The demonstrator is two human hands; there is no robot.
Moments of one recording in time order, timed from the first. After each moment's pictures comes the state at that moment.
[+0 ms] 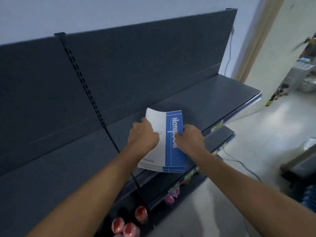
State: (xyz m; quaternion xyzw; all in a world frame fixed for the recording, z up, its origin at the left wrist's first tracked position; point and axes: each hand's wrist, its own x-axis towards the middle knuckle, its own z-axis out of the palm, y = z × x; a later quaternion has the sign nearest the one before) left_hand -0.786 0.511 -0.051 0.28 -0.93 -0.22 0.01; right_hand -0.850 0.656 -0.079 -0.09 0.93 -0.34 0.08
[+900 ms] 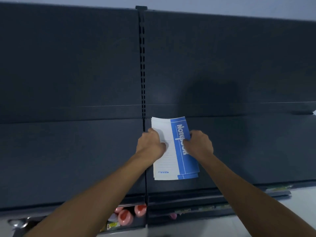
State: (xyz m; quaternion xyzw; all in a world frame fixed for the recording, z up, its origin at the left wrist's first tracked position) left_hand -0.798 0.428 -0.103 0.51 -0.80 -0.31 0.01; right_hand -0.937 0.519 -0.115 -0.31 0.91 -0.21 0.17
